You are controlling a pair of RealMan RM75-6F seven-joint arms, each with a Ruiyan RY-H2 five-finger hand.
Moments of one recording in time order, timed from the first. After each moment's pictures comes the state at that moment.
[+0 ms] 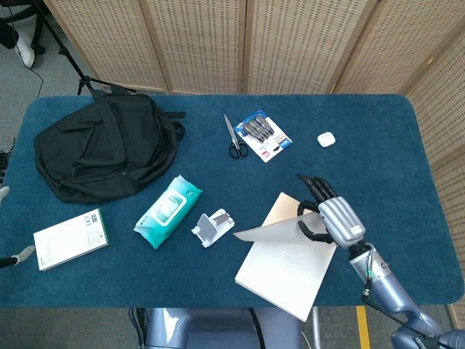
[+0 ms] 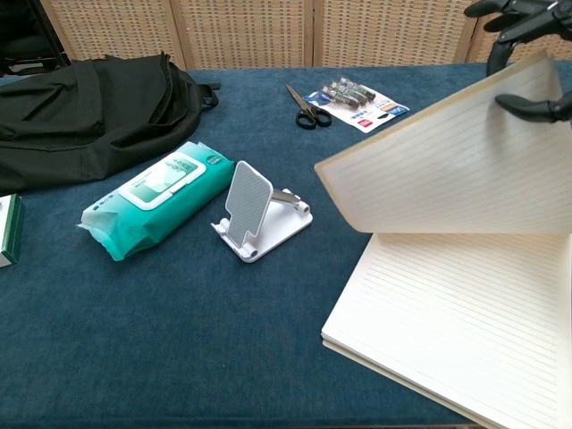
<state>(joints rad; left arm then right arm) -0.06 -0.85 -0.08 -1.96 1.41 1.51 -0.01 0.55 -1.20 0.08 -1.72 -1.43 1.23 0.18</state>
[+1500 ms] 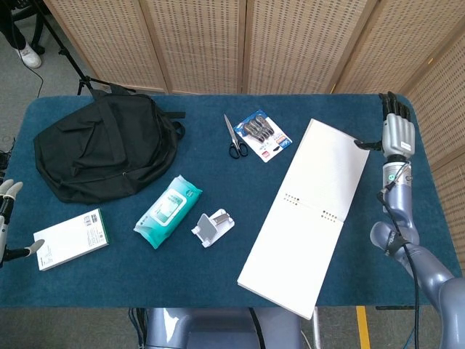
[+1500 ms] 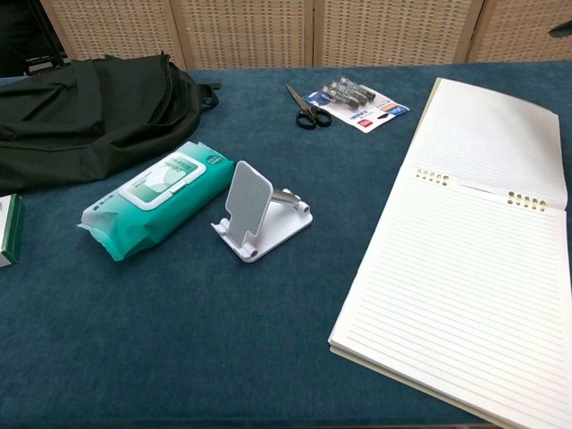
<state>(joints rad) -0.12 -0.91 -0.11 -1.98 1.28 1.44 0.15 0.80 -1.55 0.39 -0.71 -0.96 0.85 0.22</state>
